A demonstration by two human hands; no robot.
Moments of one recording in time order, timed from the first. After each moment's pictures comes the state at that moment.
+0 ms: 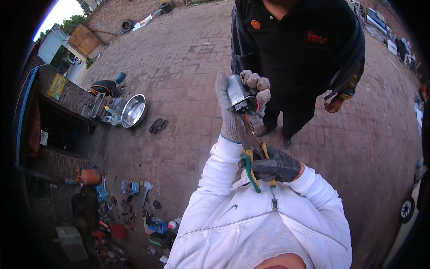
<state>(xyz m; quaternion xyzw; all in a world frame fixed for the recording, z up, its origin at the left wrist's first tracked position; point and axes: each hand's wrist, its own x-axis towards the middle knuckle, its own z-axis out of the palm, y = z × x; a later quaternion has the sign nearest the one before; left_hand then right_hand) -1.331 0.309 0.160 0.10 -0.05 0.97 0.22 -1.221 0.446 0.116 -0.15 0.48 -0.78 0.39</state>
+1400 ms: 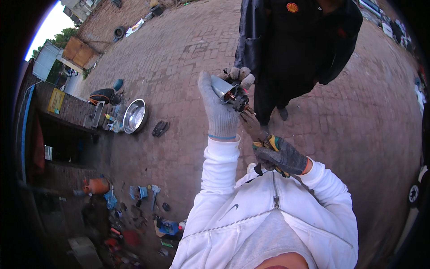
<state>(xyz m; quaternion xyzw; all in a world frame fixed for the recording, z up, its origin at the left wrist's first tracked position) -1.333 0.316 0.165 0.01 0.27 0.96 -0.03 -1.210 0.471 0.091 -0.04 0.55 -0.78 0.30</state>
